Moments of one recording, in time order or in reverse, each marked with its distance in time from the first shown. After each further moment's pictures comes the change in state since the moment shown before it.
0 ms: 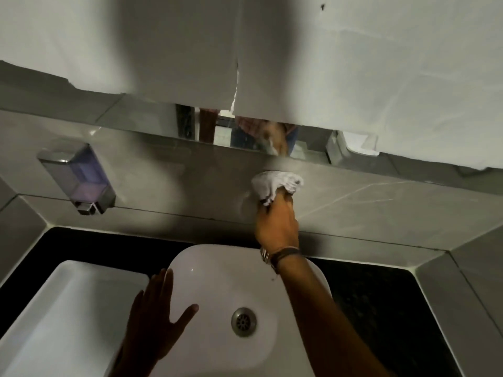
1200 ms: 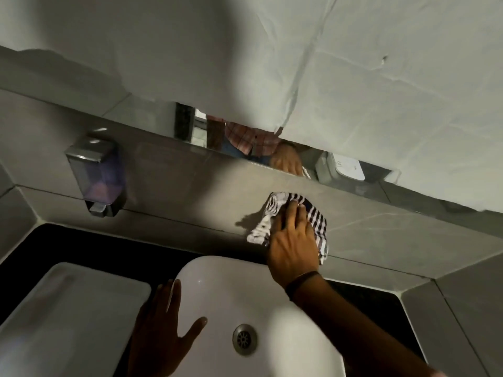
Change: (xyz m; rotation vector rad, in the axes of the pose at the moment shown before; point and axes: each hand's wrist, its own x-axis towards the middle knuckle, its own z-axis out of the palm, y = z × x) left_hand 0.002 -0.001 -0.005 -0.142 -0.037 0.014; right_hand -0.014 -0.011 0.014 -1.019 -0.091 -0.327
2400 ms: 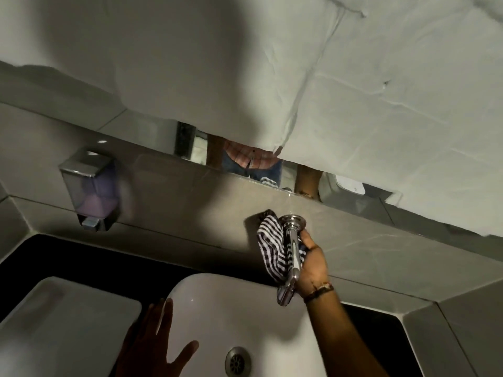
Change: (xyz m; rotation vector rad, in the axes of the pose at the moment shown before) left_hand 0.010 0.012 -0.019 0.084 -0.122 0.018; right_hand 0.047 0.053 0.038 2.690 -0.711 0.492
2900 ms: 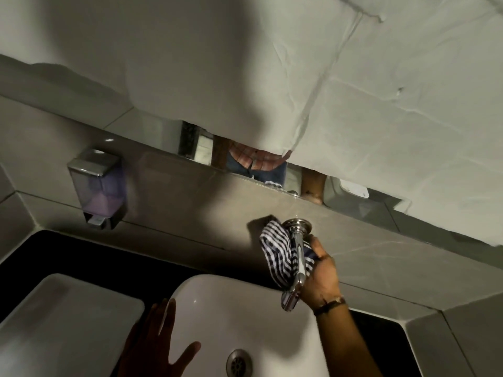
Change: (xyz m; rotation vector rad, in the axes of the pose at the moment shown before) left_hand -0.004 0.001 -0.009 0.026 0.077 -0.023; right_hand -0.006 0.006 -0.006 -0.135 0.156 -0.109
